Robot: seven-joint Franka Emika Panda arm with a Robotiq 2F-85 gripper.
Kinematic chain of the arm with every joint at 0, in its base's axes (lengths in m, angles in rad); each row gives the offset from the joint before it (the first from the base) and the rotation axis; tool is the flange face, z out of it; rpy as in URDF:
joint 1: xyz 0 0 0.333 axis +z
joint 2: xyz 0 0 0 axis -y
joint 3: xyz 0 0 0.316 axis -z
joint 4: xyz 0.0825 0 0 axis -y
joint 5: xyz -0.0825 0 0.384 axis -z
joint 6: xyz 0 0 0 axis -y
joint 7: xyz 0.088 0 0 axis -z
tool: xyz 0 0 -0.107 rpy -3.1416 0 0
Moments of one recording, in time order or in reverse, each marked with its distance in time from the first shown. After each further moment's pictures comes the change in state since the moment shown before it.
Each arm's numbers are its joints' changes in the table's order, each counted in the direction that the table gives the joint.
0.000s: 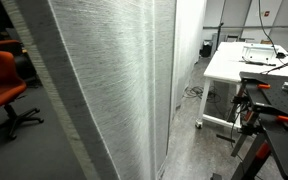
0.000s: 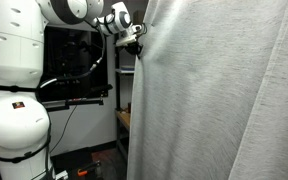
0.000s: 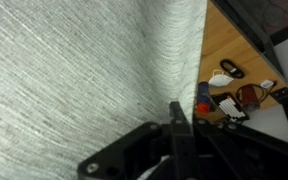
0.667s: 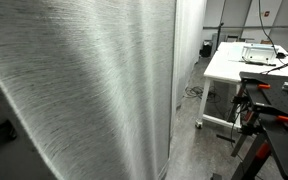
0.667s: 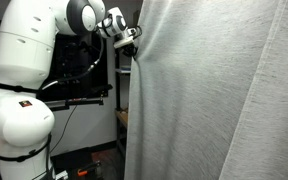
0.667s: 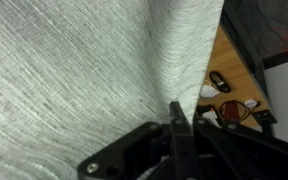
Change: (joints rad) arm 0.125 -0.133 0.015 0.159 0.100 -0.078 -0.082
